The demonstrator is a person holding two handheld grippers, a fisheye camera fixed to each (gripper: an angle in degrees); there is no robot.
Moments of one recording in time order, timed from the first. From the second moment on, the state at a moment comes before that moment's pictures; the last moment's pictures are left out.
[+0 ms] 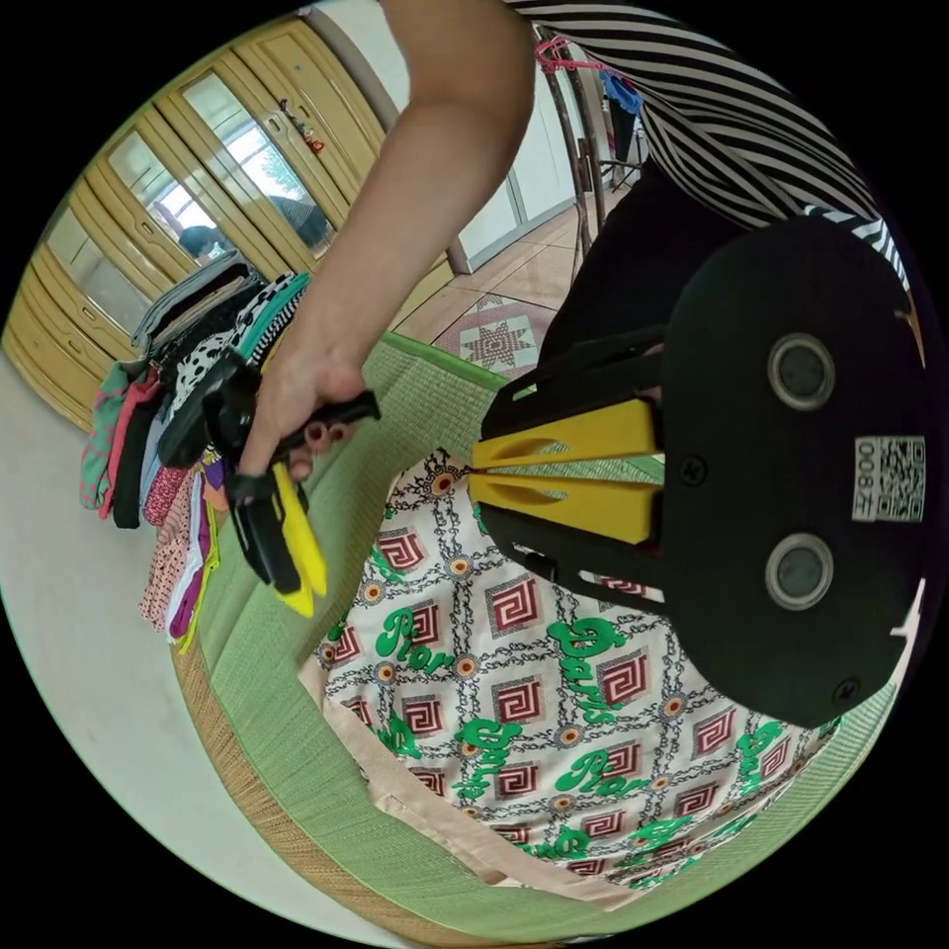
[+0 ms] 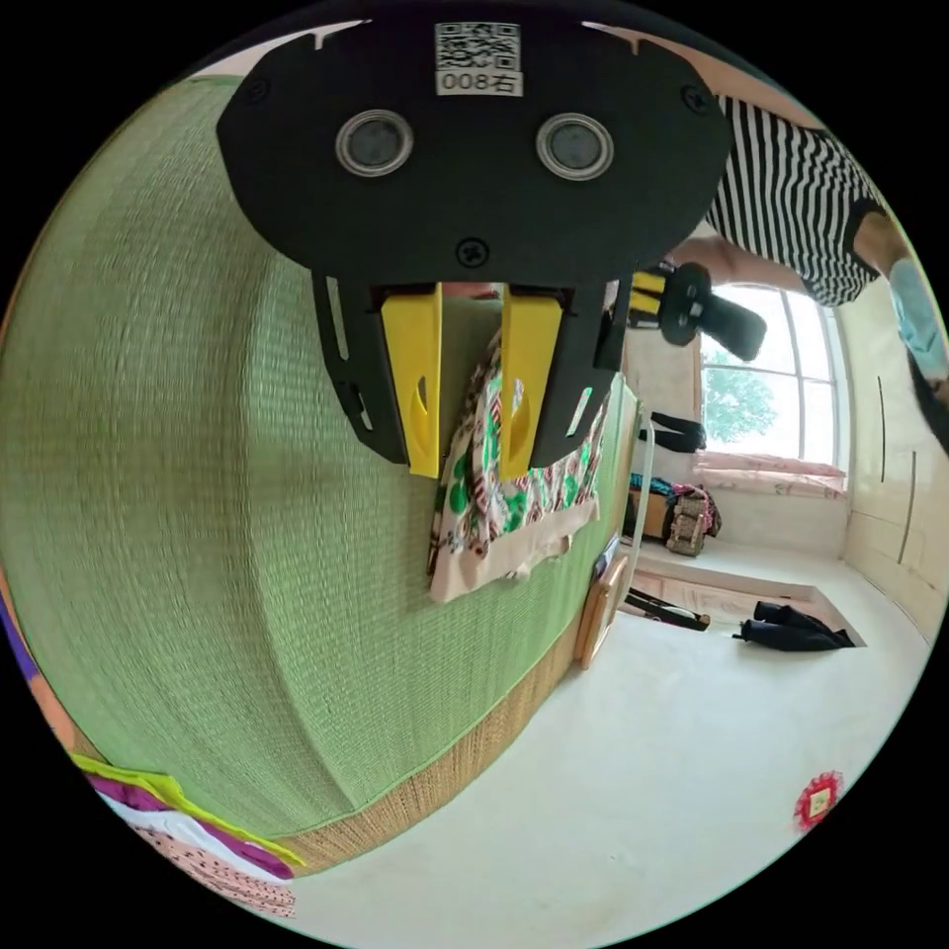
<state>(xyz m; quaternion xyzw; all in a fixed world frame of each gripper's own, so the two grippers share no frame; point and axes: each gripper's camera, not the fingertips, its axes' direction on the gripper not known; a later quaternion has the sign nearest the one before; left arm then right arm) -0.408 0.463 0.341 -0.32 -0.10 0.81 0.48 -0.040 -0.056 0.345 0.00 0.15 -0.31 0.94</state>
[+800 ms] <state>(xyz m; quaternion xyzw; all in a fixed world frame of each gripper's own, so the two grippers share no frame) -0.306 0.368 0.149 -0.33 0.04 0.73 0.60 -0.055 -0.152 0.492 -0.01 0.15 -0.35 0.92</state>
